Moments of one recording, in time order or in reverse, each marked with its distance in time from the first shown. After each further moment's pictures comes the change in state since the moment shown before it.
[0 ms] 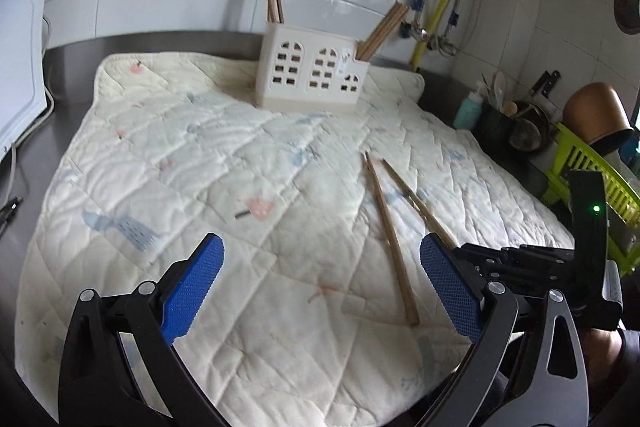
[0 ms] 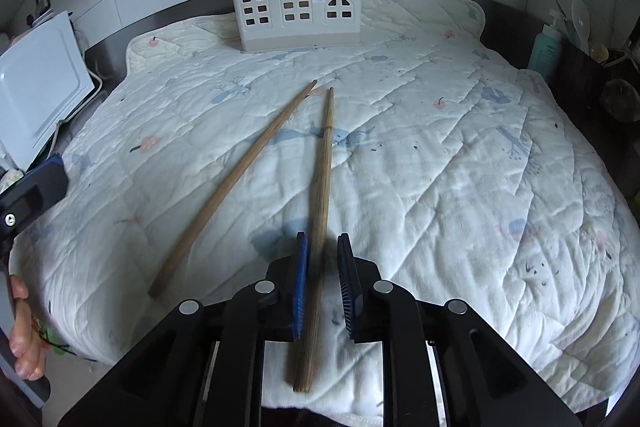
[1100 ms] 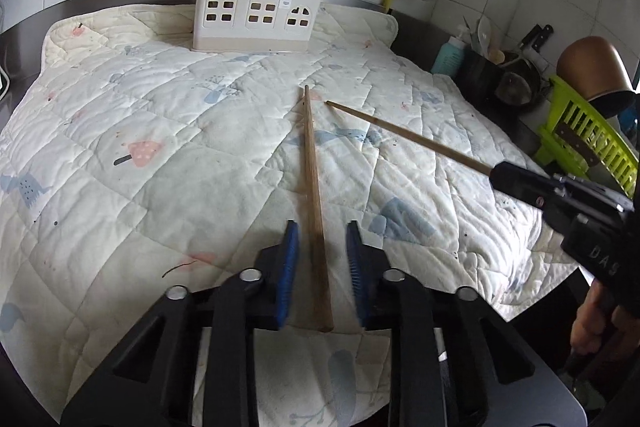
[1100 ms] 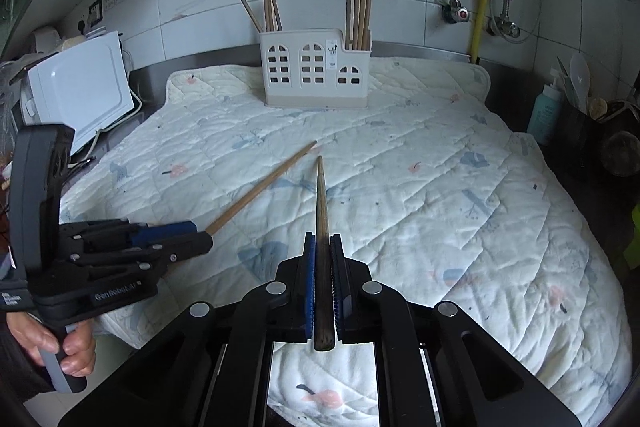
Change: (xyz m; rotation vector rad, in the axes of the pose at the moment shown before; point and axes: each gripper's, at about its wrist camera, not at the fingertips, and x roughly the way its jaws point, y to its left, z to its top) left arm 0.062 -0.062 -0.025 0.028 0.155 -0.043; right arm -0.054 -0.040 0.001 -0.109 -0.194 0.092
